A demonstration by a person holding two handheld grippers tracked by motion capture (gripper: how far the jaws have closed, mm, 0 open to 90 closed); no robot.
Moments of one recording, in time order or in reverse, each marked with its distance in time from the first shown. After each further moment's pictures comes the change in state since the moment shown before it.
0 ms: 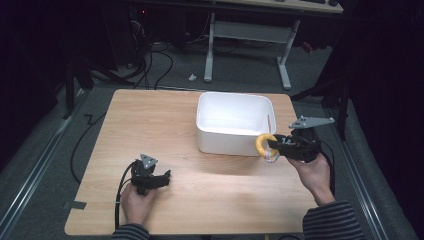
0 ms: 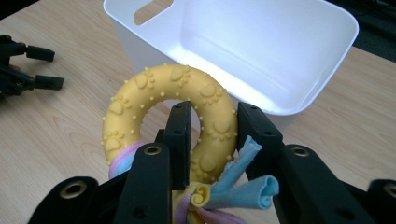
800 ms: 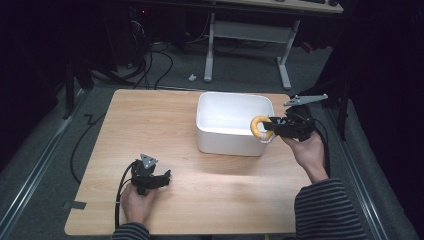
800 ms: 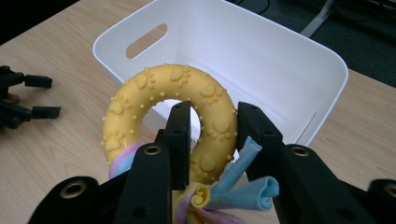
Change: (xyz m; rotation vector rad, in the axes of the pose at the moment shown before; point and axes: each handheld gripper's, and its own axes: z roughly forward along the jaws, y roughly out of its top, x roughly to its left) left arm 0.000 0.000 0.000 0.002 0.003 -0.001; right arm -0.020 0.046 0.017 -0.003 0.023 0.019
